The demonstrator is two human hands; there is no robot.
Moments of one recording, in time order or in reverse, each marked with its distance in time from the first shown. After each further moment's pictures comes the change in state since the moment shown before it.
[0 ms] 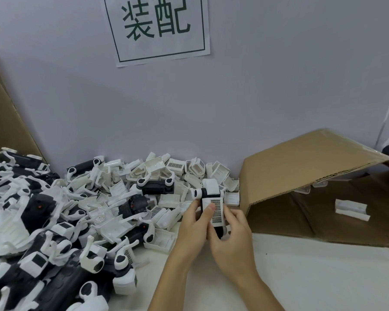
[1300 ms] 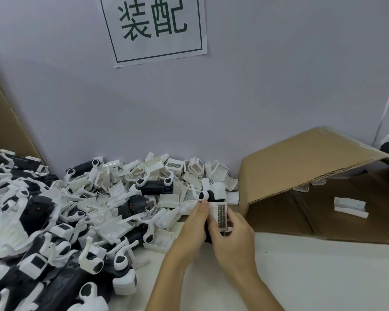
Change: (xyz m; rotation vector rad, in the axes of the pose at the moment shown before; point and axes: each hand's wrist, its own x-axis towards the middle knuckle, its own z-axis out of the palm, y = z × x) left_hand -0.001 0.001 -0.005 0.116 -0.094 -0.109; right_hand 0.001 0.001 0.001 0.016 0.057 0.110
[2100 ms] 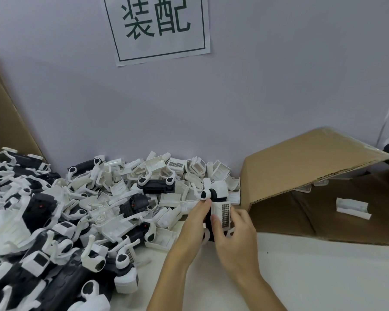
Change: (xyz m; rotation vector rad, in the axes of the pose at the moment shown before) left_hand 0.008 -0.005 -0.002 -0.114 0.020 -0.064; right_hand 0.000 0.002 -0.001 -0.085 0.022 -0.088
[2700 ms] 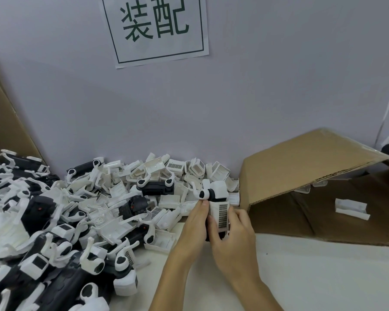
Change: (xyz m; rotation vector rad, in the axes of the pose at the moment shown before) left_hand -0.006 0.006 0.006 0.095 0.026 0.112; right_hand -0.003 -0.008 0.000 -0.103 0.020 -0.075
